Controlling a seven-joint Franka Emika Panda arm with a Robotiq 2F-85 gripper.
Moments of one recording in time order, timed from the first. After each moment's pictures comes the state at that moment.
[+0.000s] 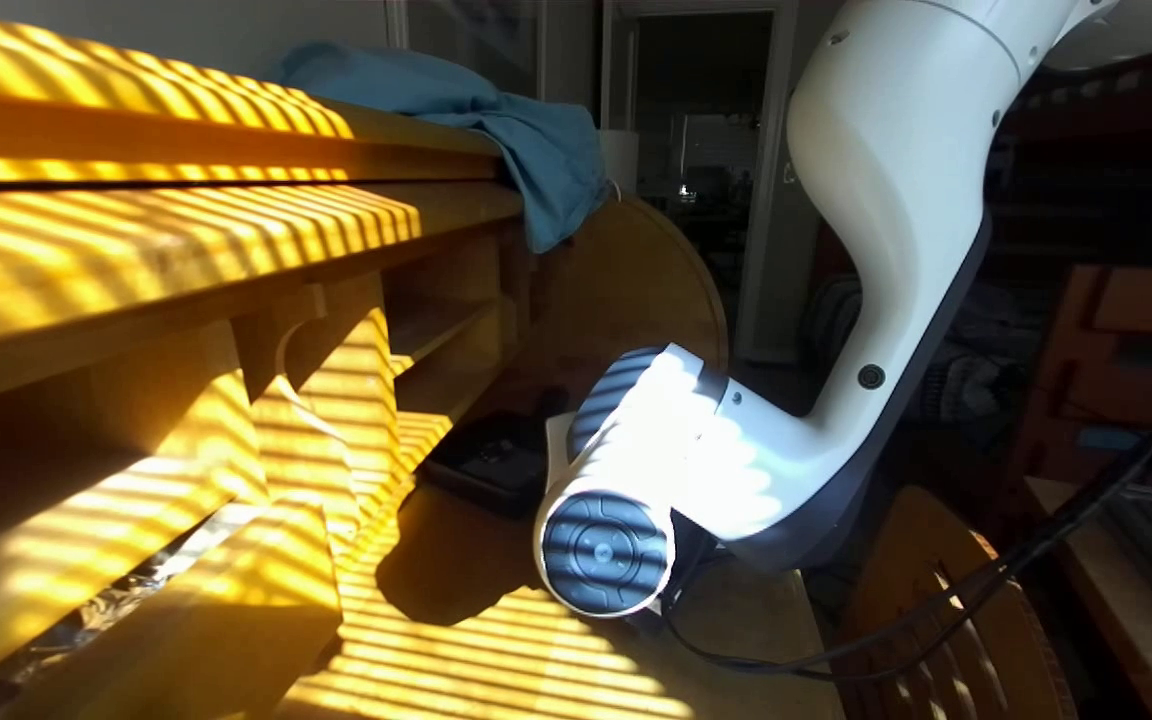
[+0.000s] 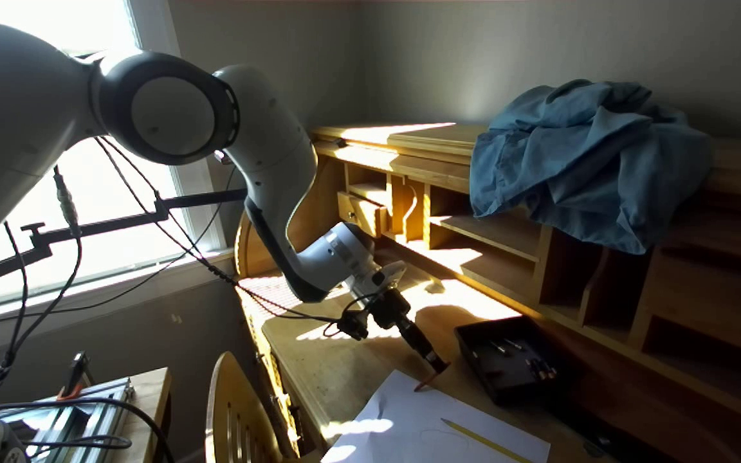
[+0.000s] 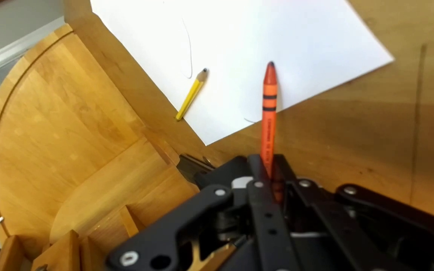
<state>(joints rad) 0.23 0.84 0.17 -1.76 -1.43 1.90 1.61</state>
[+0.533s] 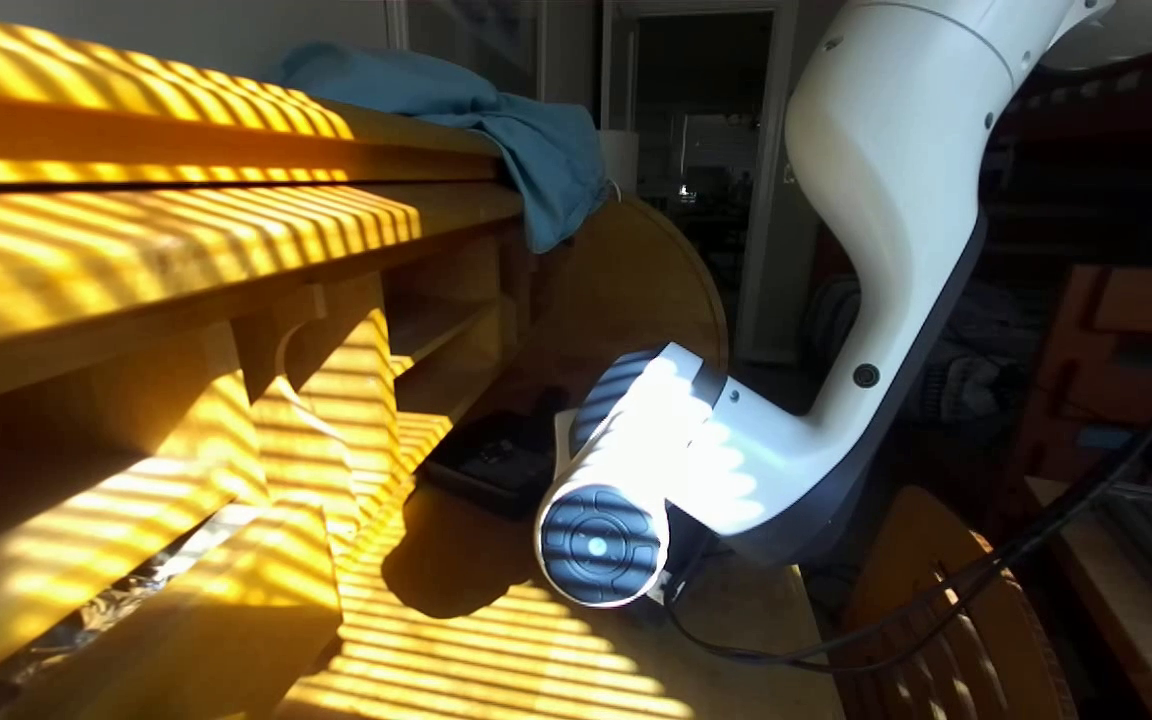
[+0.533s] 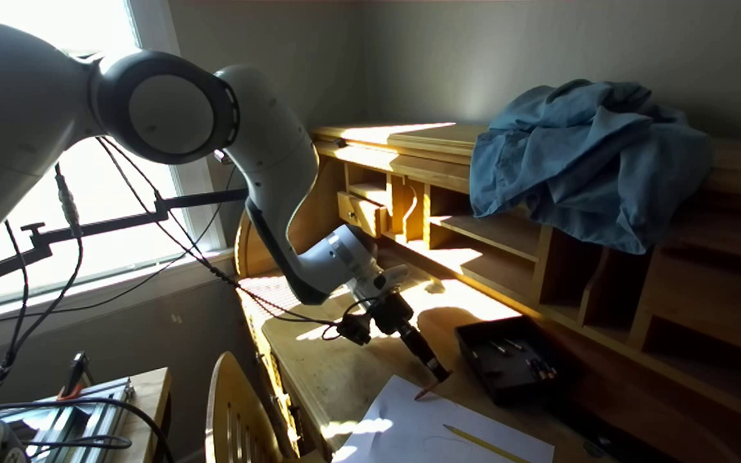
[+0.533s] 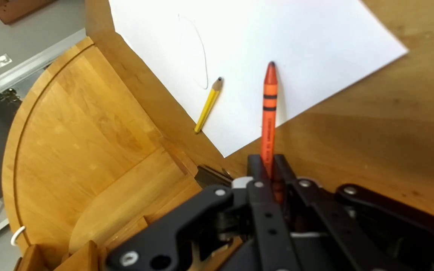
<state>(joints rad) 0.23 0.84 0.15 -1.77 -1.40 1.87 1.62</state>
